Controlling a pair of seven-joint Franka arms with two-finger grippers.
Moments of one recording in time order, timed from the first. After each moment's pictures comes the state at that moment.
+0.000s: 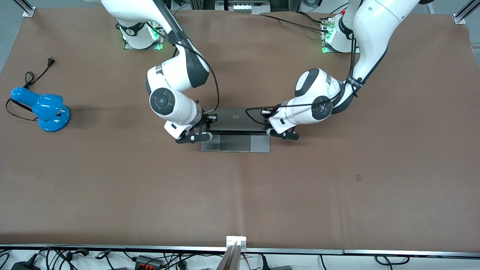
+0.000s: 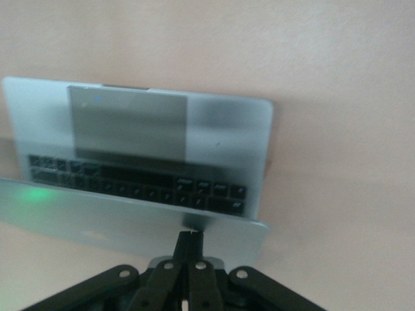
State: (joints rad) left arm -0.01 0.60 -0.60 -1.87 -0.24 2.30 -0.30; right arm 0.69 0.55 -0.17 -1.64 0.37 2.07 0.28
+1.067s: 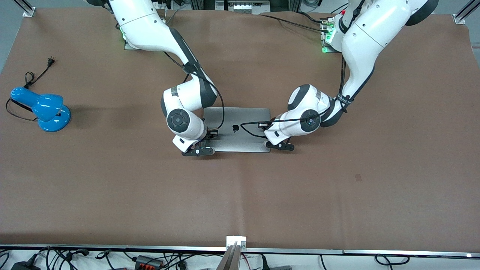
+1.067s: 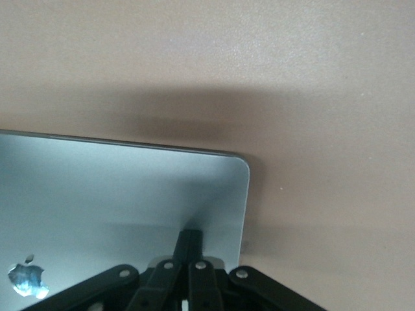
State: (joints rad) left arm -0.10 0.74 -0.51 -1.78 -0.13 2.39 -0.35; right arm 0.70 0.74 -0.17 -1.60 0.34 2.23 0.28
